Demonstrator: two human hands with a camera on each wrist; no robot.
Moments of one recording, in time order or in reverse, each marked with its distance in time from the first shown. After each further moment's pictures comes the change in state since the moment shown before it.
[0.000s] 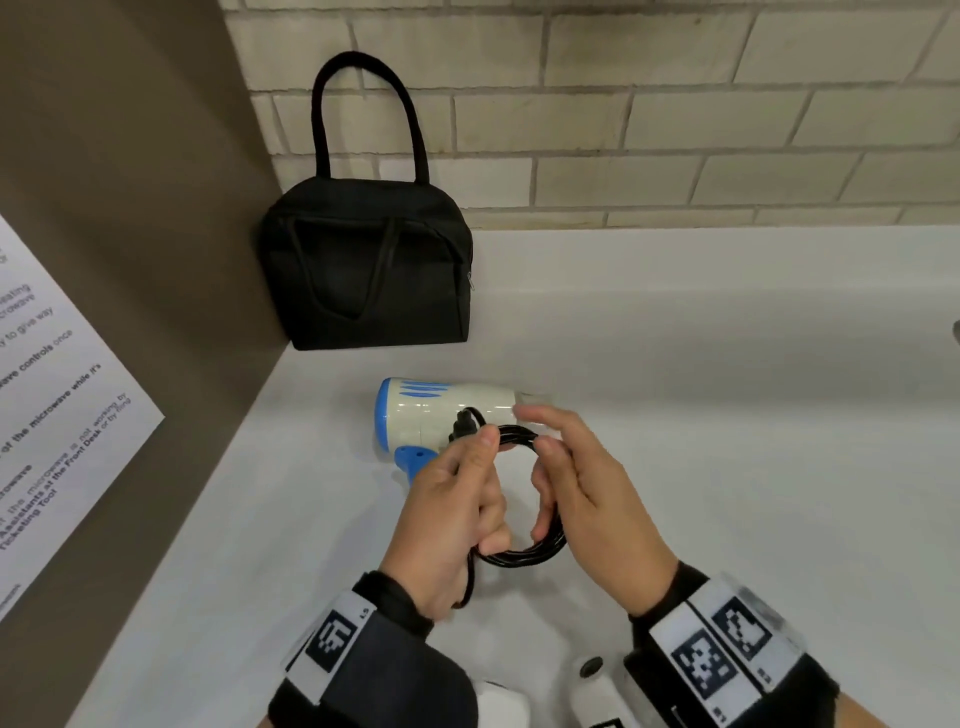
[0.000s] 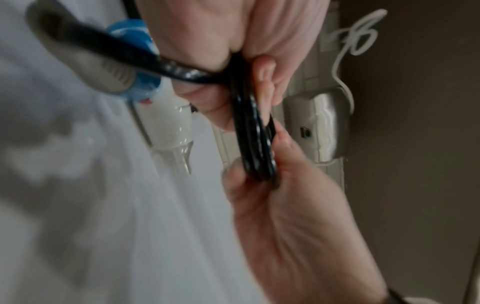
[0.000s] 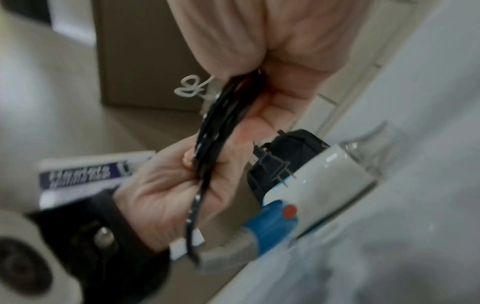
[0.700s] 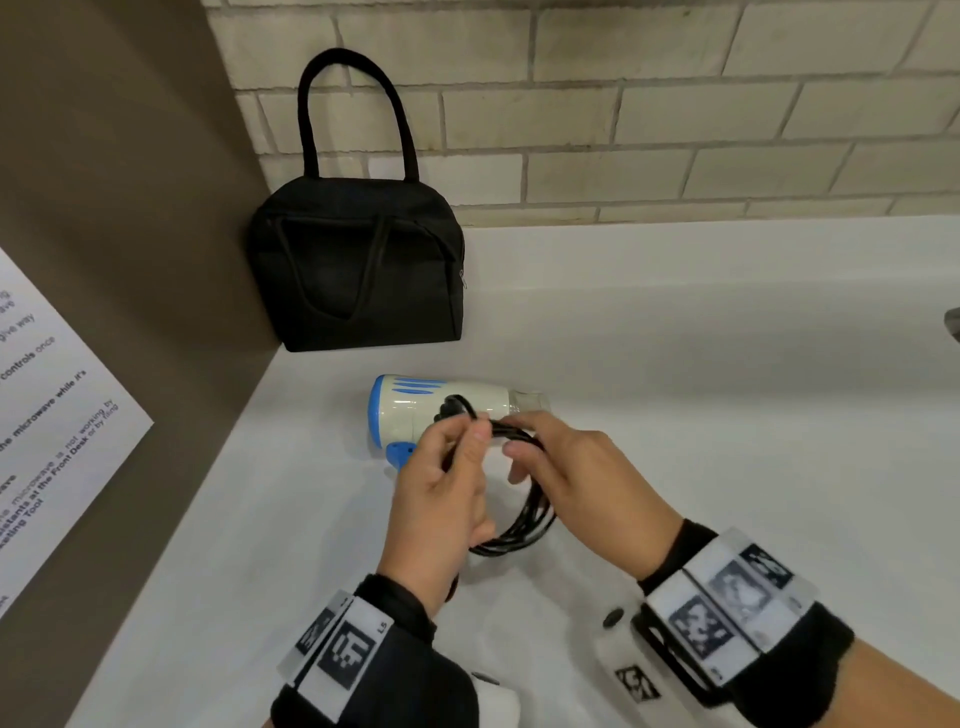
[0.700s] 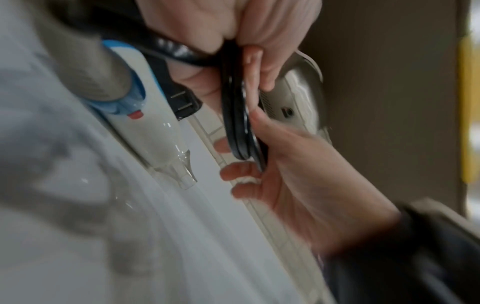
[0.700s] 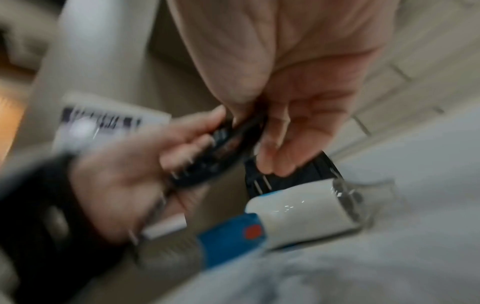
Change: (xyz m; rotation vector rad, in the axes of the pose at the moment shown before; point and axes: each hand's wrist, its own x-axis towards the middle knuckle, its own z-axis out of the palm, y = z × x) left_hand 0.006 -0.005 -0.002 0.106 0.132 0.124; right_hand 0.017 -0.001 -0.010 -0.509 -0.169 0.058
